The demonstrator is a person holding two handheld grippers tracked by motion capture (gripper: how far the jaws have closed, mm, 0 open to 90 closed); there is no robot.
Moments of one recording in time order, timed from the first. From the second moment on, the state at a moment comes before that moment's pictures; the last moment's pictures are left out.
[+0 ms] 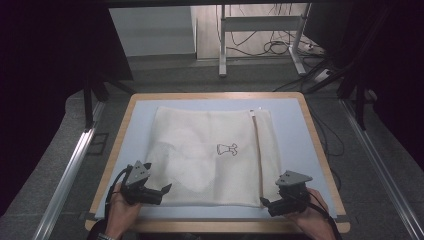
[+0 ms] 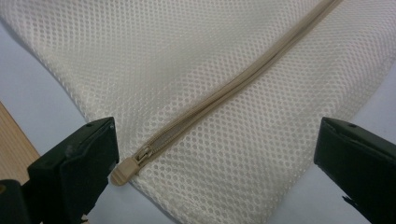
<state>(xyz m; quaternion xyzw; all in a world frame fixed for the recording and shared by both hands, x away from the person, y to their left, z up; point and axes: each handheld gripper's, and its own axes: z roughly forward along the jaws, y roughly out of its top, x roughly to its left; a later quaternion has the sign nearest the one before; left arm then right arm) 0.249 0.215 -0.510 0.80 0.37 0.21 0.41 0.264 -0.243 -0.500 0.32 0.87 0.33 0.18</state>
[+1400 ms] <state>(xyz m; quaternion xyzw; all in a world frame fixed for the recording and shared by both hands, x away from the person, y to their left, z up) 0.249 0.210 -0.512 0.82 0.36 0.21 0.40 0.236 -0.212 -0.506 0.16 0.94 0.23 0.21</state>
